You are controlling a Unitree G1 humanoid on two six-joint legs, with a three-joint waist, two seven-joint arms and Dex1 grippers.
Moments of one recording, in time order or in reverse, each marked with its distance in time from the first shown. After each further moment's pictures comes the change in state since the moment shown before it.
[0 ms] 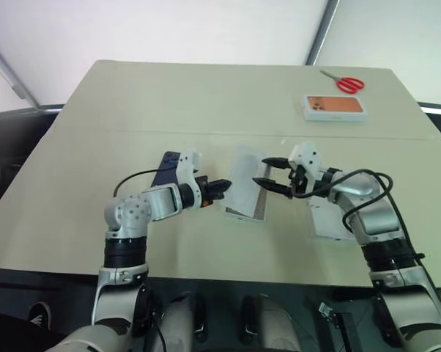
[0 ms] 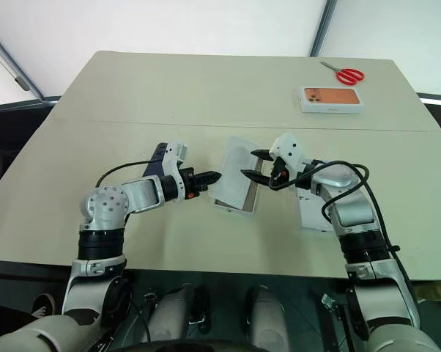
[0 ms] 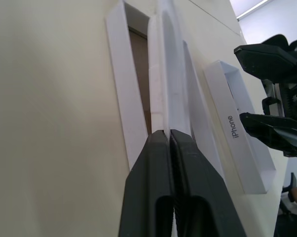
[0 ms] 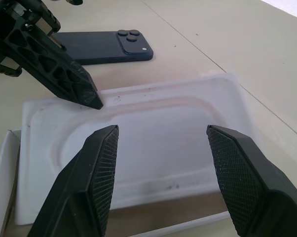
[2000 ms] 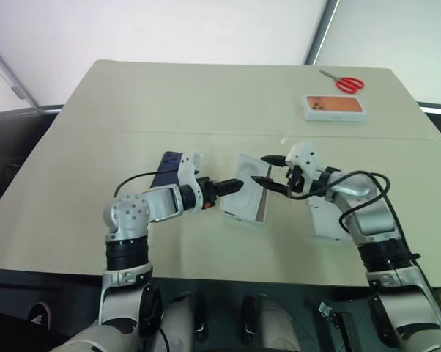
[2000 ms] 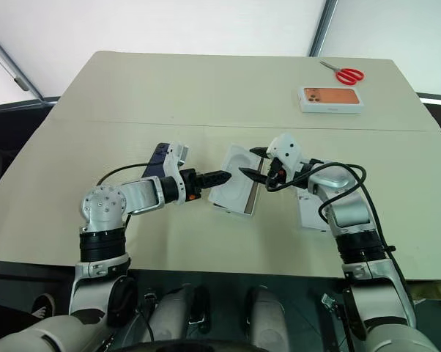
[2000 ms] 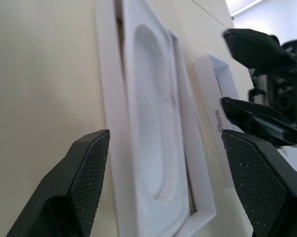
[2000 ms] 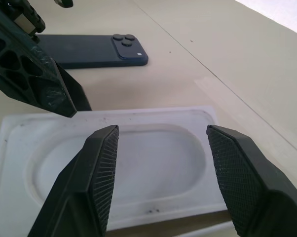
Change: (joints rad) left arm -0.005 -0.013 0.034 -0.066 -0.022 0.084 0.023; right arm 0.000 0.035 0.002 -0.003 -0.021 -0.015 -0.026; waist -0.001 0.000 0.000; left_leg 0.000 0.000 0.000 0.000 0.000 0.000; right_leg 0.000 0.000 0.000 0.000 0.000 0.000
